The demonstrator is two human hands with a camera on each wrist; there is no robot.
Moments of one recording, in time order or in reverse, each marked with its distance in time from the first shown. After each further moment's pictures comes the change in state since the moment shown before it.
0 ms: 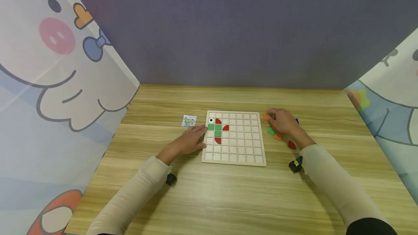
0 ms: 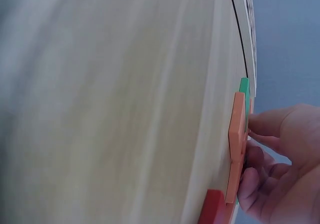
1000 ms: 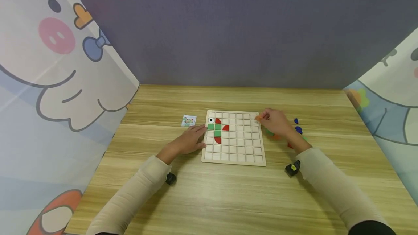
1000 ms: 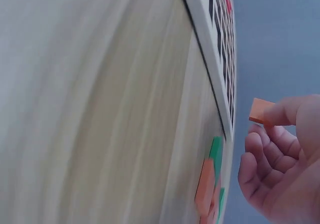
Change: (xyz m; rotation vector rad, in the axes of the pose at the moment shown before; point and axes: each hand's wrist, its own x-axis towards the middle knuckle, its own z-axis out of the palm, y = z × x) left_hand -0.001 0.002 -0.001 0.000 0.016 0.019; right_hand -0.010 -0.033 0.004 0.164 0.080 -0.051
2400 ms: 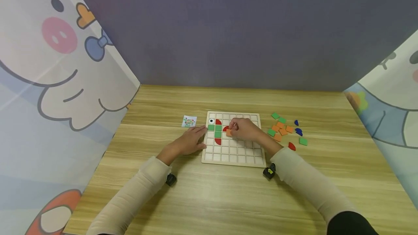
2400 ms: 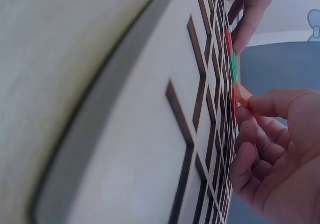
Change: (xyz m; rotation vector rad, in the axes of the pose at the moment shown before) left_hand -0.001 -0.001 0.001 -0.018 0.014 0.002; right_hand 0.020 -0.081 0.056 0.104 -0.257 -0.120
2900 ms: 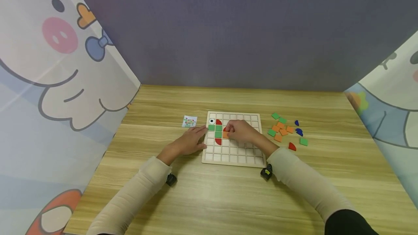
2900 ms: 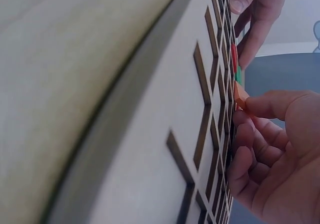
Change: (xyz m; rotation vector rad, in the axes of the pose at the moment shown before) left_hand 0.000 0.000 0.000 -0.011 -0.004 -0.007; right_hand 0.004 -0.010 0.010 -0.020 -0.023 0.000
